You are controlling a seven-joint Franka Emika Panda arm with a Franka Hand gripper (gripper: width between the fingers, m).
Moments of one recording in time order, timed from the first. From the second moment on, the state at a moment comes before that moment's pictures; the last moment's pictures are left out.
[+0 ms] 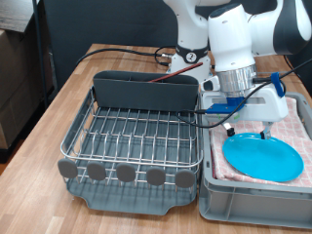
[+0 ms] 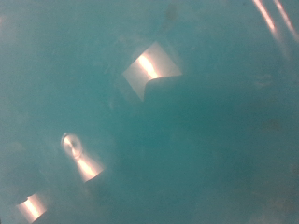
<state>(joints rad) 0.23 0.25 0.07 -2.39 1.00 2.96 0.81</state>
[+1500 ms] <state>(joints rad) 0.22 0.25 0.11 -2.40 1.11 2.99 0.71</state>
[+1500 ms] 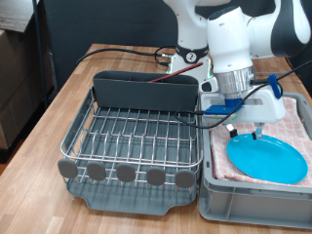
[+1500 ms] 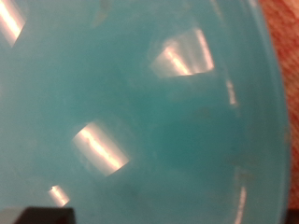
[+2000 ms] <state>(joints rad) 0.22 0.25 0.10 -2.40 1.11 2.99 0.72</state>
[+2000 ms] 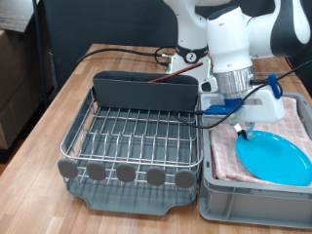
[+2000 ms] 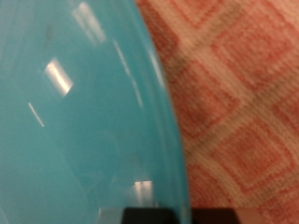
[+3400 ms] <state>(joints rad) 0.31 0.12 -0.08 -2.48 0.56 2.96 1.11</state>
